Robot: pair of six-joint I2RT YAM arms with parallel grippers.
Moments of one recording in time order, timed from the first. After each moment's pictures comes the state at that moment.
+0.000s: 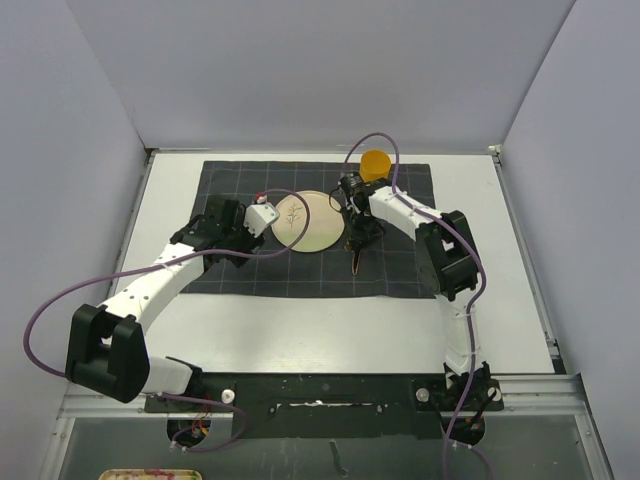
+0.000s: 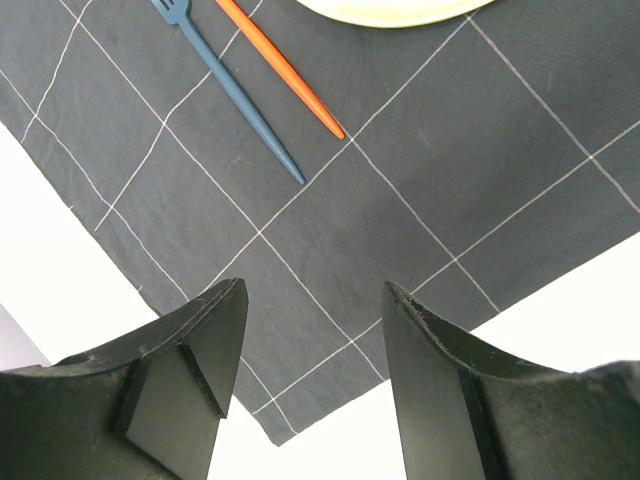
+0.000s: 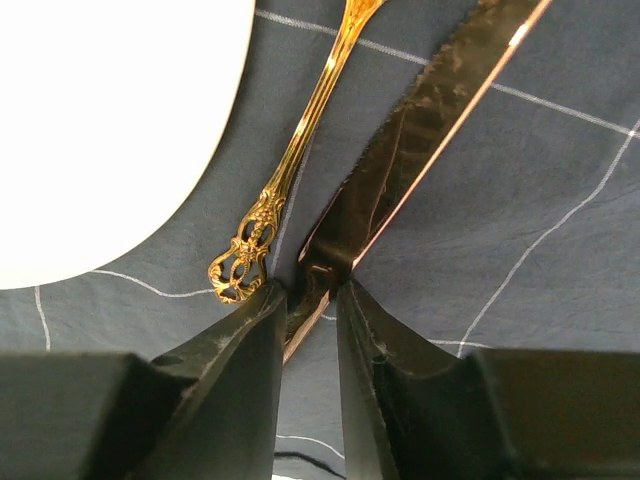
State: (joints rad) left arm -0.36 1.36 0.97 -0.47 0.00 0.50; right arm 0.49 2.20 1.73 -0.84 0.07 0.22
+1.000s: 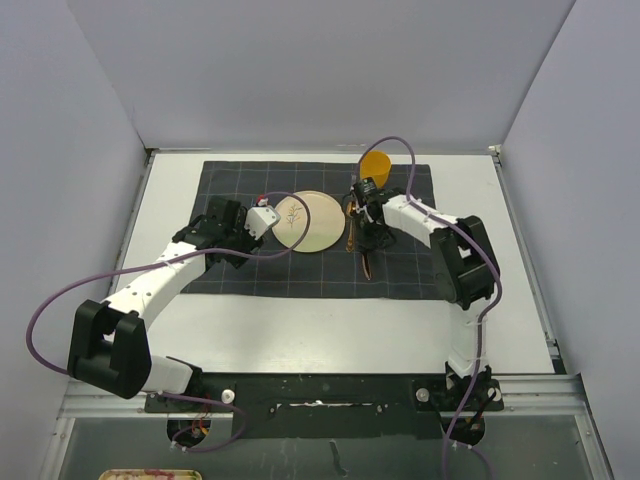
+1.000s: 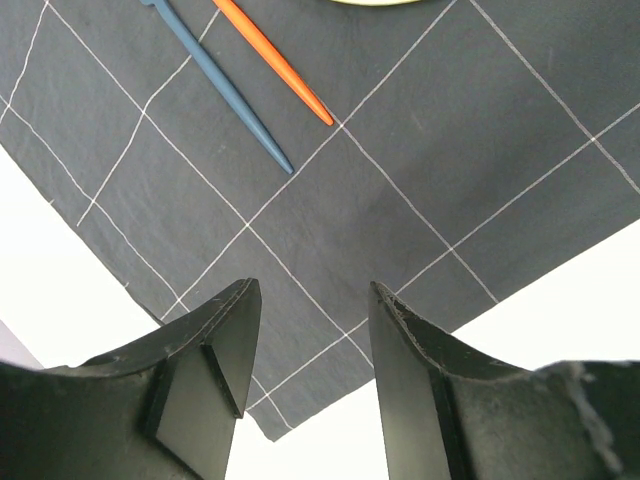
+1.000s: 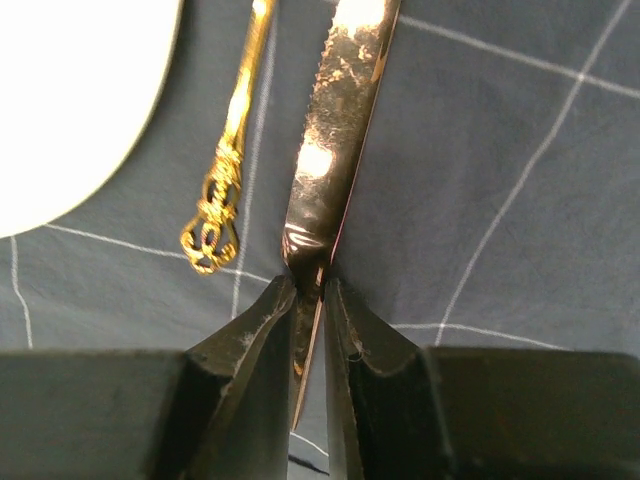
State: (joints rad) left arm -0.36 1.38 0.97 -0.49 0.00 0.51; right arm 0.46 2.07 1.53 -0.70 0.05 0.22
